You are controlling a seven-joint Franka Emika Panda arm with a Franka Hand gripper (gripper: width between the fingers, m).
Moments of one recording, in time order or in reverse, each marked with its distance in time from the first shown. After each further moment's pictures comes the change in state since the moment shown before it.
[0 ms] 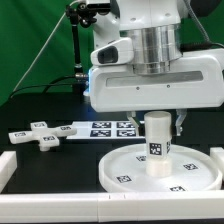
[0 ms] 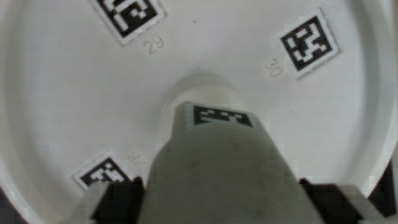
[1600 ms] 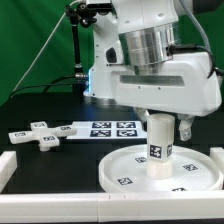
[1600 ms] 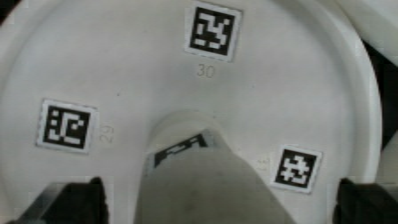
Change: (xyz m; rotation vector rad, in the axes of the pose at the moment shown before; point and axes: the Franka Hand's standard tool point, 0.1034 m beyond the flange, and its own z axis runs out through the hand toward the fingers) arm -0.001 -0.008 0.000 0.073 -0.029 0.448
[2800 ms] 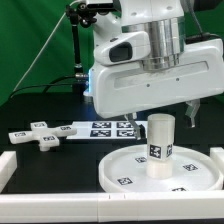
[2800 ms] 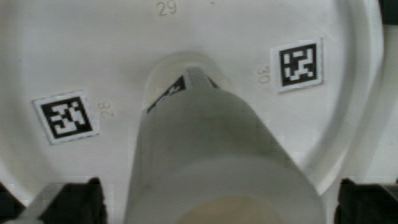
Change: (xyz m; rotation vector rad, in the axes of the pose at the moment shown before) arm 0.008 -0.006 -0.008 -0.060 0.006 -1.150
